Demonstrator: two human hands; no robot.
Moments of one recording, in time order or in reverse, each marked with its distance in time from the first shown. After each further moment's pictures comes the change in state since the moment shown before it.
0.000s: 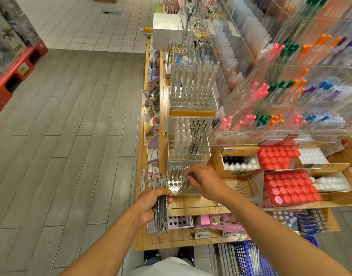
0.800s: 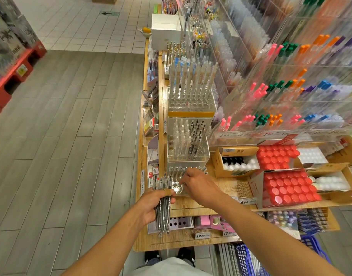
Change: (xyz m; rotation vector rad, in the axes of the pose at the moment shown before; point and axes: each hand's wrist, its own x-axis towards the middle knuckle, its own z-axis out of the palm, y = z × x) left_hand -0.001 0.001 0.011 0.034 0.030 0.000; right_hand -0.001 -0.011 0.019 -0.311 0.006 -0.145
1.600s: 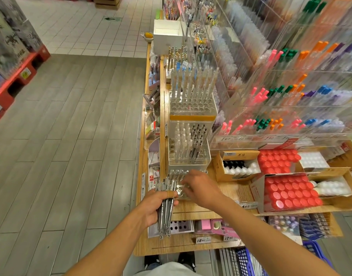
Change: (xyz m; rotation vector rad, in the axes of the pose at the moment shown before) left_hand -0.007 0.005 0.007 0.075 -0.029 0.012; right_hand 0.004 -0.003 -0.011 0.098 -0.061 0.152
